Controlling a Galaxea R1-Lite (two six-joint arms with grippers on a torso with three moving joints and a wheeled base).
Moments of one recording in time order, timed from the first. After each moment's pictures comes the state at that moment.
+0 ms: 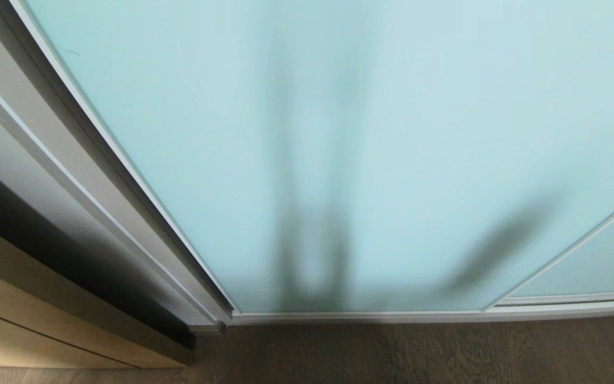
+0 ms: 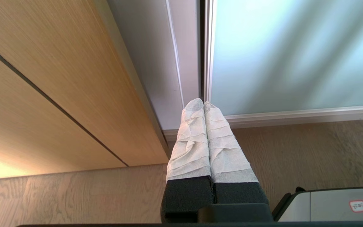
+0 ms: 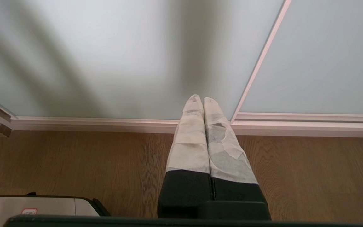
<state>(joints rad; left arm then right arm) -0.01 0.00 -0.01 0.01 -0.02 0.06 0.00 0.00 0.00 -0.01 0.00 0.02</state>
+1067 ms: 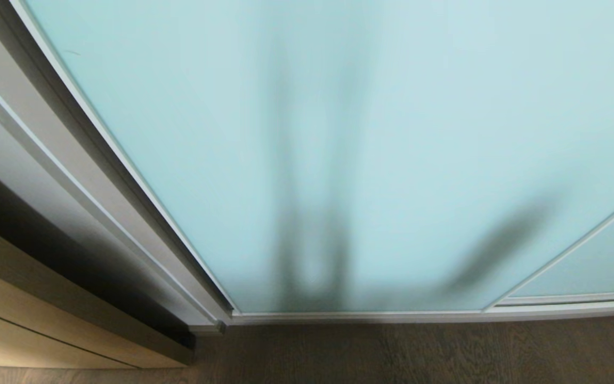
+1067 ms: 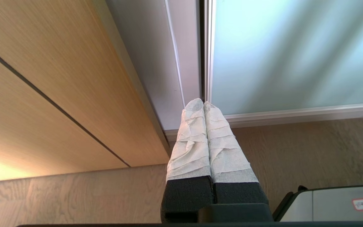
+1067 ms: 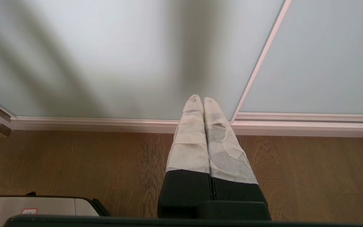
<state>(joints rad) -0.01 0.00 -0.01 0.01 -0.02 0.07 0.00 0.00 0.00 -0.01 0.00 0.02</state>
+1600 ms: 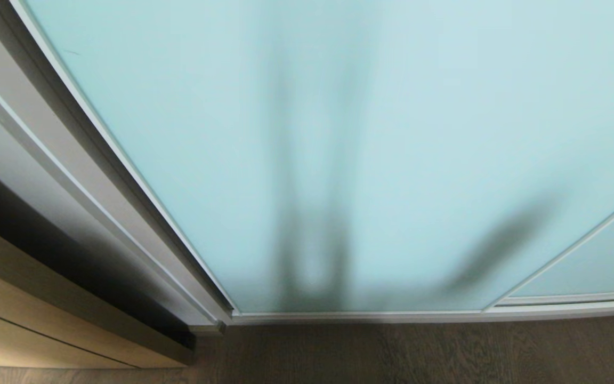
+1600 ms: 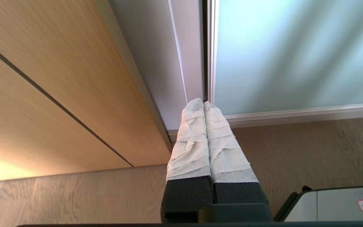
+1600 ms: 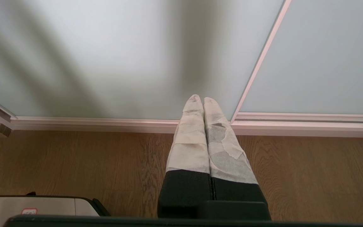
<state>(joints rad) -0.01 0.00 0.00 0.01 -0.01 0.08 0.00 0.00 0.00 -0.01 0.00 0.02</state>
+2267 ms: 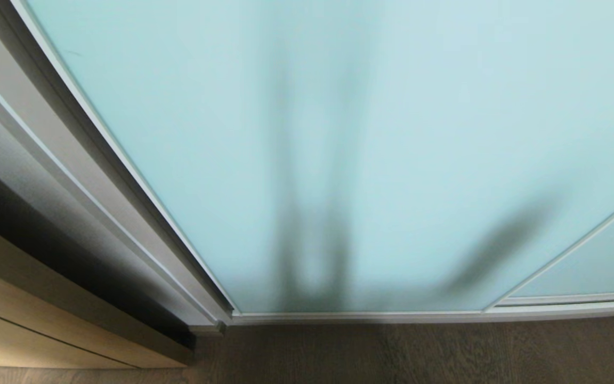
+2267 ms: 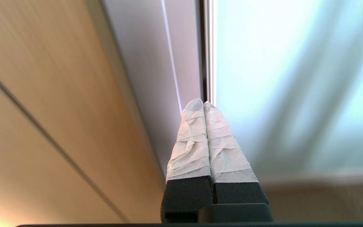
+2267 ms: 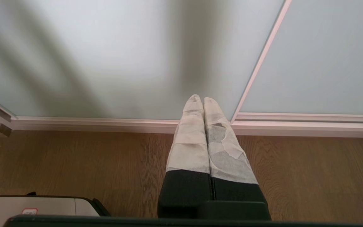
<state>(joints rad) -0.01 0.04 -0.23 -0.09 -0.02 0.08 0.00 0.00 0.00 -0.01 0.00 0.02</state>
